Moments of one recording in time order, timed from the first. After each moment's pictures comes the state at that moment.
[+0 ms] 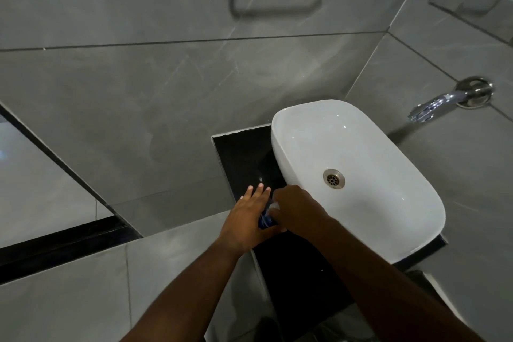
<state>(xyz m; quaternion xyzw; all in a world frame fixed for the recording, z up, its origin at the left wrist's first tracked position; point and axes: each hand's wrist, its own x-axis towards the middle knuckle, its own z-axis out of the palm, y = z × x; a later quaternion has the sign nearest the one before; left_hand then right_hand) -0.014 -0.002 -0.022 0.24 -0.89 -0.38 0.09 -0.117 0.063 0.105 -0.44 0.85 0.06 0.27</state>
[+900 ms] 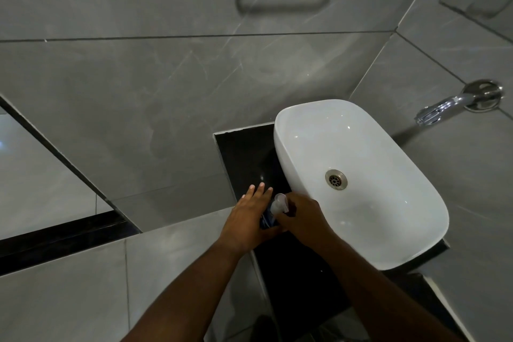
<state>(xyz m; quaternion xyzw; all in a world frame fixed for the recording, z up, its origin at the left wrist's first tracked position) -0.014 -0.001 -0.022 0.25 -0.89 -0.37 0.10 -0.133 0.101 0.055 -0.40 0.85 -0.24 0.26</state>
